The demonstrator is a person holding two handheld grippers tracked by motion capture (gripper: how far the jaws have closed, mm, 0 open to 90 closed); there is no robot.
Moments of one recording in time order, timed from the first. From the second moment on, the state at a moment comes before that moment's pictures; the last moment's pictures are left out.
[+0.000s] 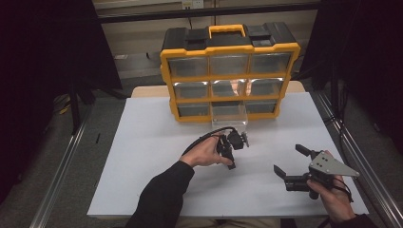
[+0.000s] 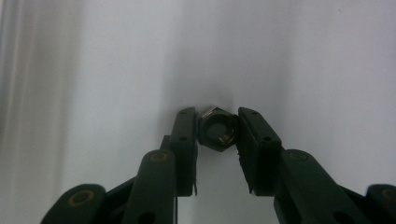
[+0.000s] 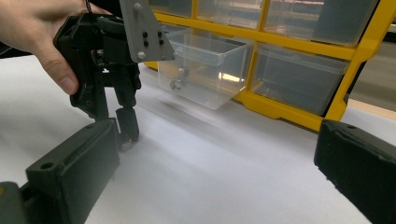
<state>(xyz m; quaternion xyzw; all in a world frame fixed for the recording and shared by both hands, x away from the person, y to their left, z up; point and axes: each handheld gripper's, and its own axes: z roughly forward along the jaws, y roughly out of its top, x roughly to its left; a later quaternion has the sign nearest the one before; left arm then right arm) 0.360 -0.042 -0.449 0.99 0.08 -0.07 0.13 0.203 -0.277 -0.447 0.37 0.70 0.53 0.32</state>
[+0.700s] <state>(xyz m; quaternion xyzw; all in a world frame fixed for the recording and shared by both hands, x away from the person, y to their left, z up) 0.369 -0.035 -0.446 0.98 0.09 -0.09 0.14 0.202 -0.277 -0.447 0.37 0.70 0.53 0.32</state>
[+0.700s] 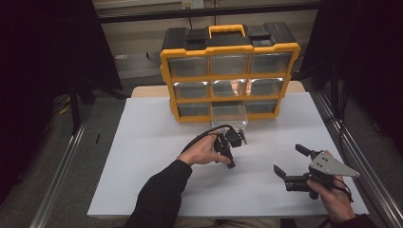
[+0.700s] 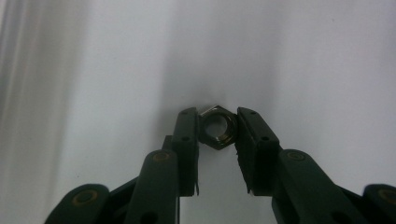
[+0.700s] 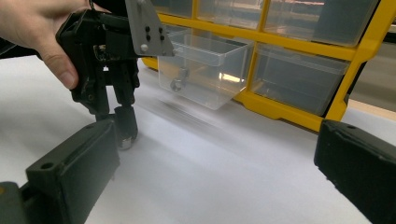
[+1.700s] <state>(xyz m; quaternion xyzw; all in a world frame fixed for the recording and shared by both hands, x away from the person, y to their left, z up) 0.376 -0.018 -0.419 0.98 0.11 -0.10 0.16 0.202 -0.277 -0.447 0.37 0.70 0.53 0.32</state>
